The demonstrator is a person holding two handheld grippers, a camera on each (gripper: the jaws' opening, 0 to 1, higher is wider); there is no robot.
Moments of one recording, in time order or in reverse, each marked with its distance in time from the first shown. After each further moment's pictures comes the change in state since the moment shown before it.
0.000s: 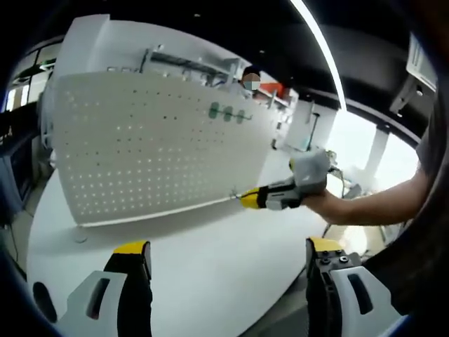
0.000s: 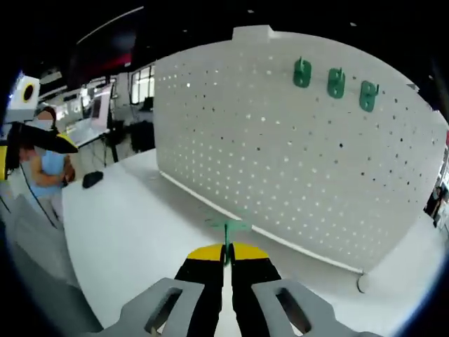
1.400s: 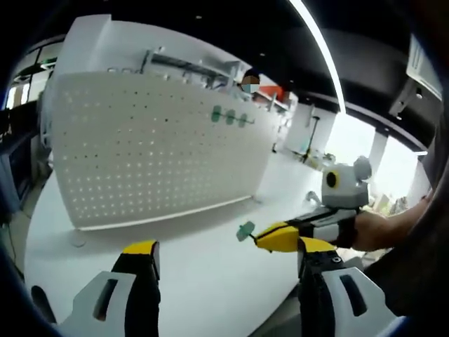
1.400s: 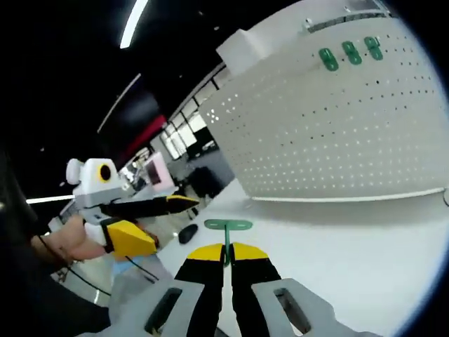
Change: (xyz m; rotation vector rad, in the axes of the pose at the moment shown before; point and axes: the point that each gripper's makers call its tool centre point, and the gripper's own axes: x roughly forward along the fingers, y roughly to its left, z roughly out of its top) left arm 0.010 0.004 0.006 -0.008 -0.010 -0.016; right arm -0.048 0.145 0.029 0.501 -0.123 0.415
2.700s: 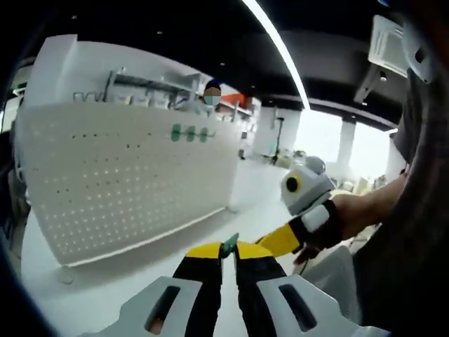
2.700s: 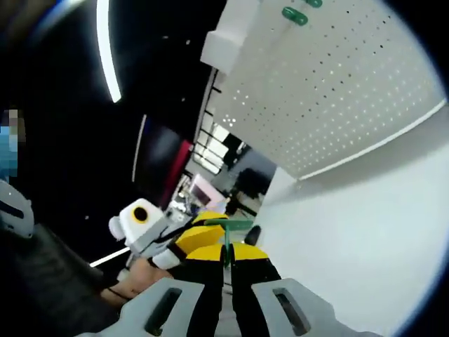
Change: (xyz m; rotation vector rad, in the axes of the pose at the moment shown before) left arm -0.002 -0.035 0.016 0.202 -0.079 -0.179; right arm -0.006 0.040 0.006 0.413 -0.006 0.279
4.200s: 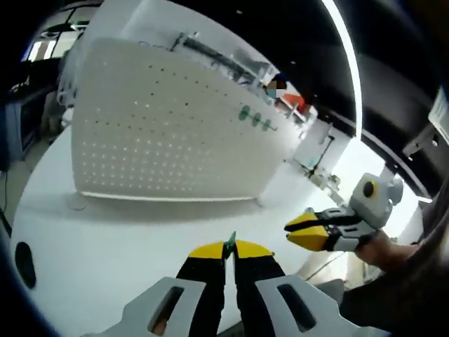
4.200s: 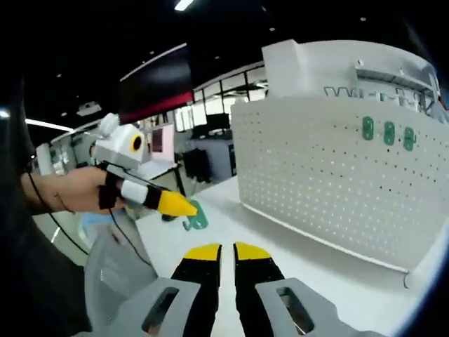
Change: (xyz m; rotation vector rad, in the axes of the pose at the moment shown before) left arm -0.019 0.043 -0.030 -0.482 0.097 0.208; right arm -0.010 -0.006 0.017 -0.834 0.141 -0.346
